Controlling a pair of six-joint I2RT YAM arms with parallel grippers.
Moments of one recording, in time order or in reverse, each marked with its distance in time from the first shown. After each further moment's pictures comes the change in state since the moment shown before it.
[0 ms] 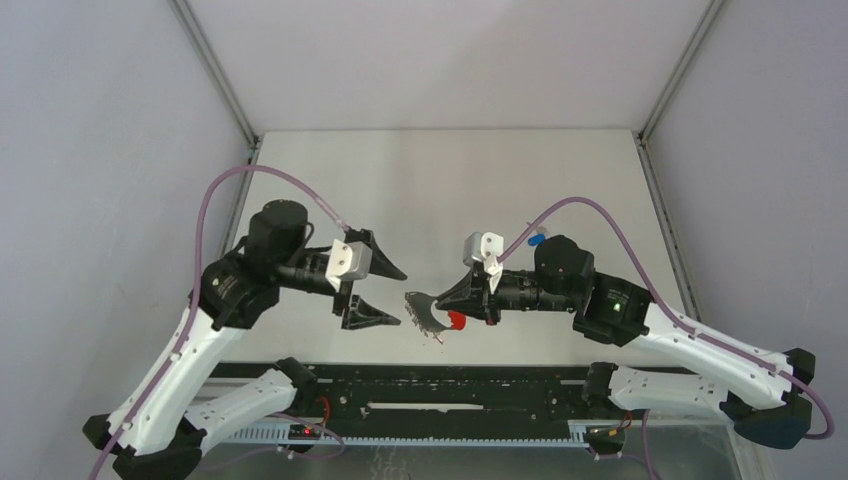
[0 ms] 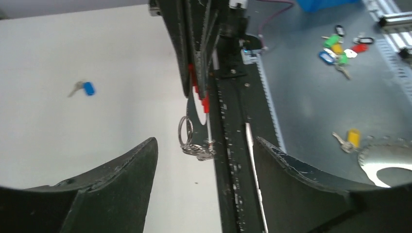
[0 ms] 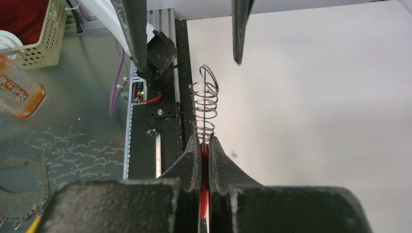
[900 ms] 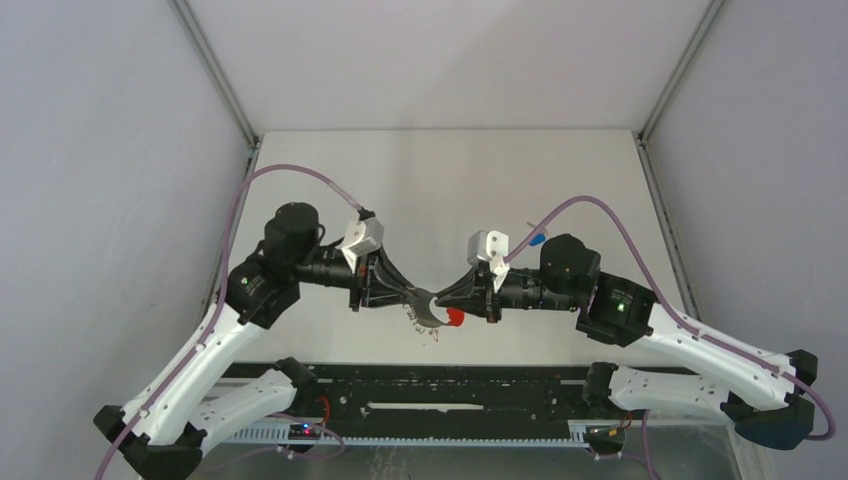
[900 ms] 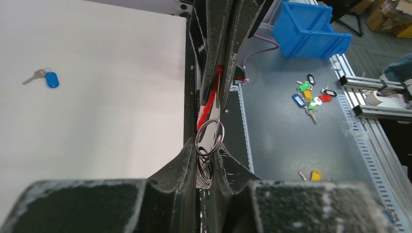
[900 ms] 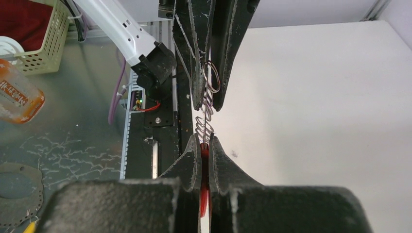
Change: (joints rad) left arm 0.003 0.006 -0.182 0.331 0.066 -0.402; right arm 0.000 -0.008 0.010 0.020 -0.008 -0.019
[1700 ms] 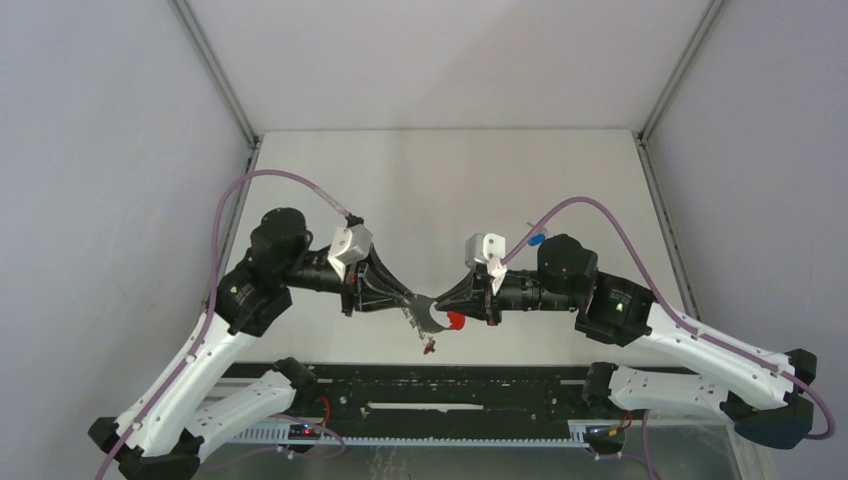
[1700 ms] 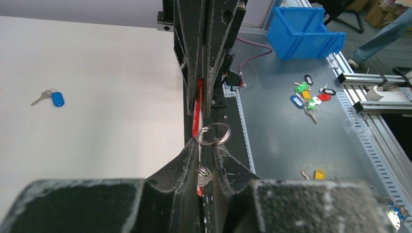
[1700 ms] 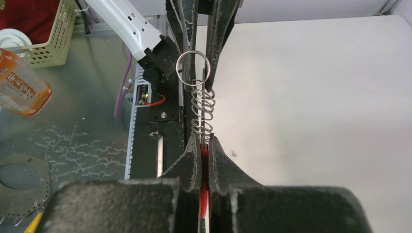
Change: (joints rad) left arm 0.004 -0.057 -0.003 0.037 0.028 0.010; right arm 0.001 0.005 0.004 -0.015 -0.026 0.000
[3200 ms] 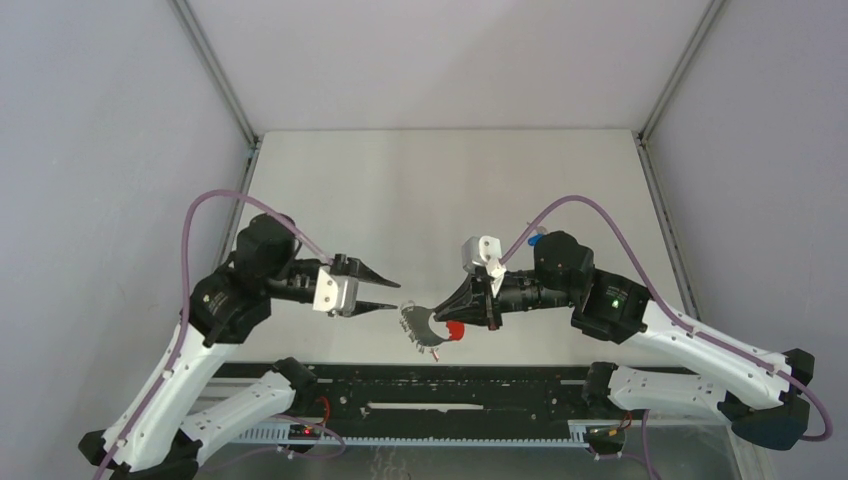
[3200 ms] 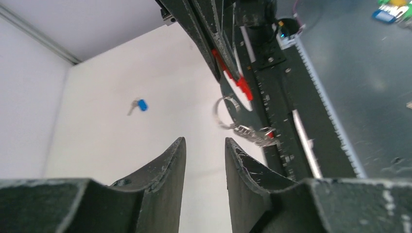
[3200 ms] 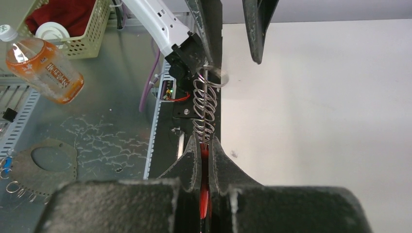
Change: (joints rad) left arm 0.000 -0.037 0.101 -0.304 -0.068 0.607; right arm -0.033 0.017 0.000 0.000 -0.143 0.023
